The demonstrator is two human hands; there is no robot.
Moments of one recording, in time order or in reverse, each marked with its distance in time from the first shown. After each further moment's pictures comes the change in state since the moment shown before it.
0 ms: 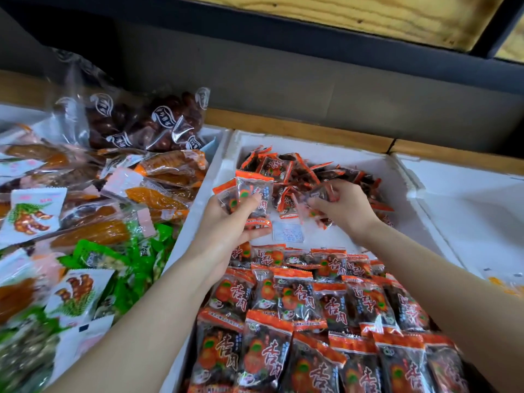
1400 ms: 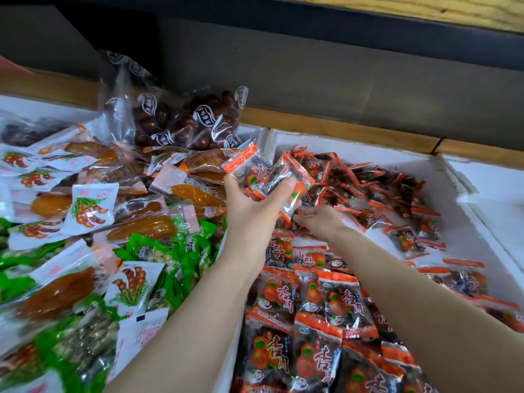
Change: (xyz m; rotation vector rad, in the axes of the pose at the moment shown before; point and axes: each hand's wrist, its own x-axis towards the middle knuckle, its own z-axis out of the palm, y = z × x) left_hand 0.014 -0.002 -0.019 -0.009 0.130 0.226; right_hand 0.023 -0.008 0.104 0.163 -0.289 0.361
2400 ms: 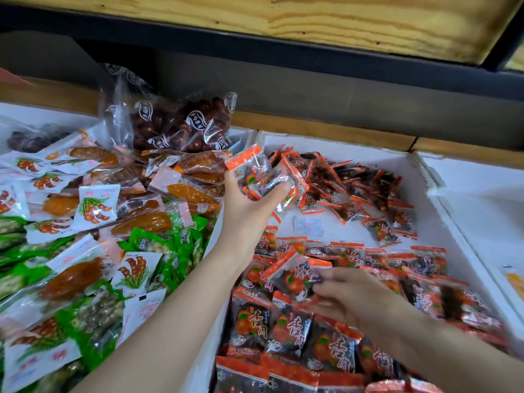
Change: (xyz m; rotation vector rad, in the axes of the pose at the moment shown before) left_hand -0.027 0.021 0.009 0.135 -0.077 0.033; right_hand -0.189 0.013 -0.046 0.467 -0.277 0.262
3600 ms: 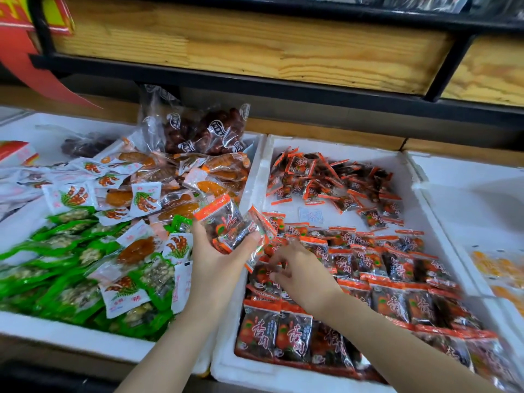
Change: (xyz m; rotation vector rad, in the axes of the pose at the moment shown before) left_hand -0.122 0.055 -0.053 0.177 0.195 0.016; right_hand -0.025 0.016 0.056 -1.056 0.113 -0.591
